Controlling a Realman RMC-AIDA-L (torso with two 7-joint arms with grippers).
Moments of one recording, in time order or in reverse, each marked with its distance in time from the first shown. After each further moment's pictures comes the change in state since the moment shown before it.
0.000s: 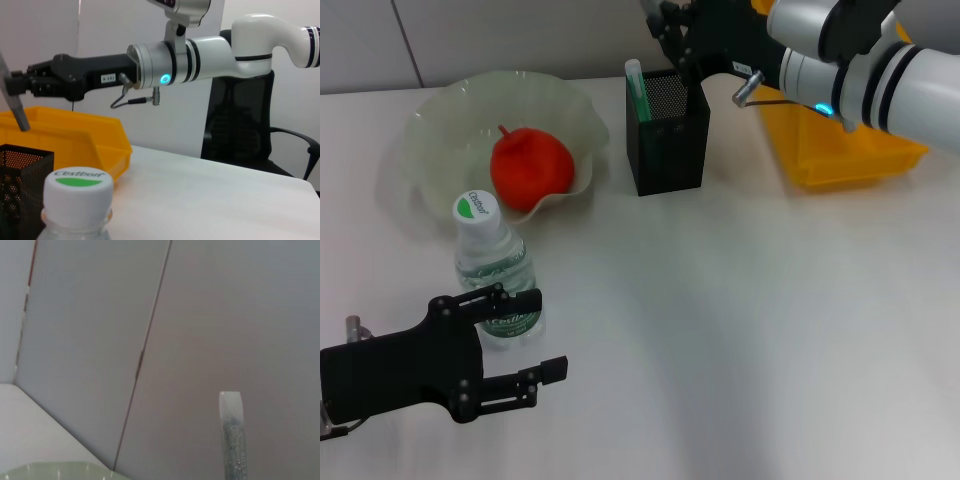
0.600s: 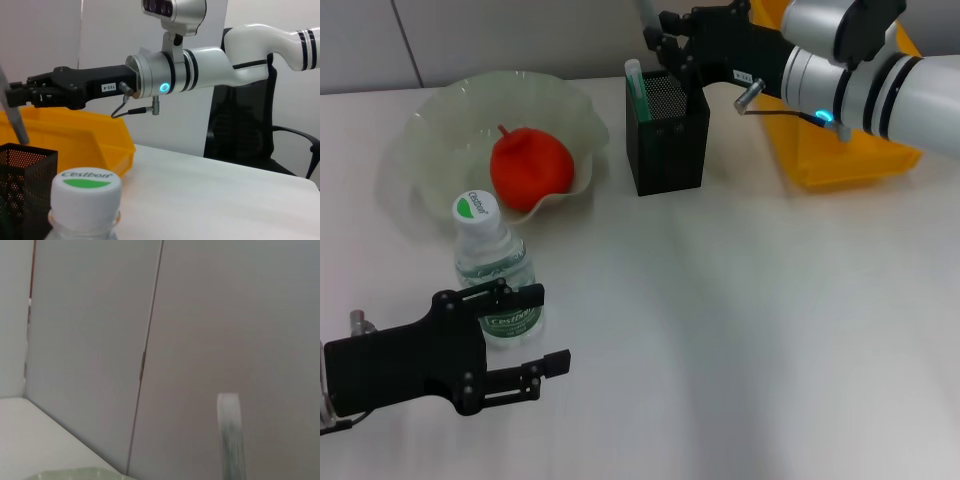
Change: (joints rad) left arm -0.016 0.001 0.001 -0.013 0.000 -0.016 -0.002; right arm 0.086 0.000 0.122 0.214 0.126 -0.134 -0.134
